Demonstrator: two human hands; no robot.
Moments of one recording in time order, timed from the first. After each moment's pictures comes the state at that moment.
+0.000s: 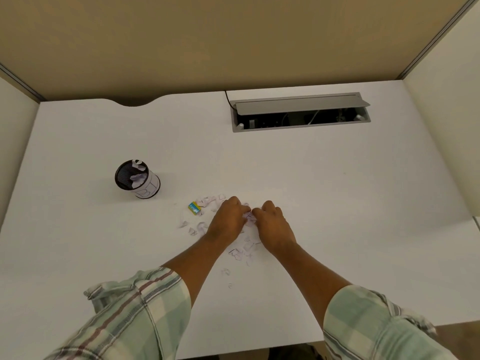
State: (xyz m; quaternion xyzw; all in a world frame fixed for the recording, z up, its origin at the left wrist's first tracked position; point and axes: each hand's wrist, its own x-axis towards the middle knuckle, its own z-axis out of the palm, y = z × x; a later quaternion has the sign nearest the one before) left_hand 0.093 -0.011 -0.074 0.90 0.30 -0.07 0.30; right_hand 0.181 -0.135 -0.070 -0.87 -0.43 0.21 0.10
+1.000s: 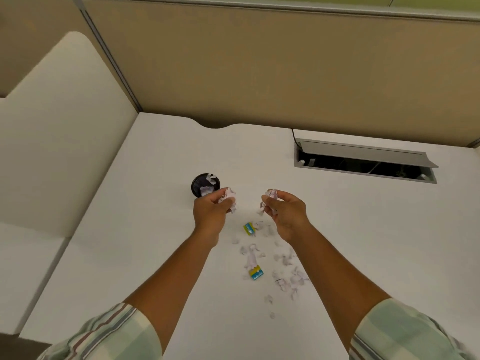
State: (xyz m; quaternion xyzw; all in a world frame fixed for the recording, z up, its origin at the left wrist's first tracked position) left_hand -0.018 0.107 0.012 0.47 0.55 0.30 0.62; right_hand 0.141 0.019 0.025 -0.61 0.04 0.47 0.63
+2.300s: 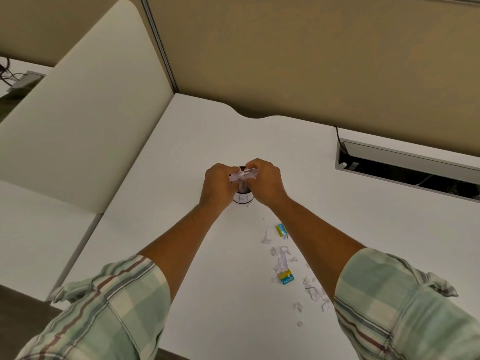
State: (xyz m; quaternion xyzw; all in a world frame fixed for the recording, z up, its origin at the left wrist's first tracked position) left_hand -0.069 0.204 0.004 0.74 0.53 0.20 0.35; right_hand 0.065 0.156 0.013 -0.76 -0.48 0.30 0.33
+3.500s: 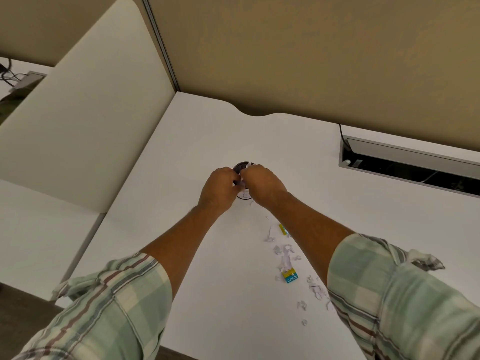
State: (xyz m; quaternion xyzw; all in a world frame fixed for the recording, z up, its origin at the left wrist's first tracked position) left_hand -0.082 0.207 -0.009 0.81 0.49 0.11 0.30; right_hand 0.055 0.170 0.007 -0.71 -0.67 0.19 0.00
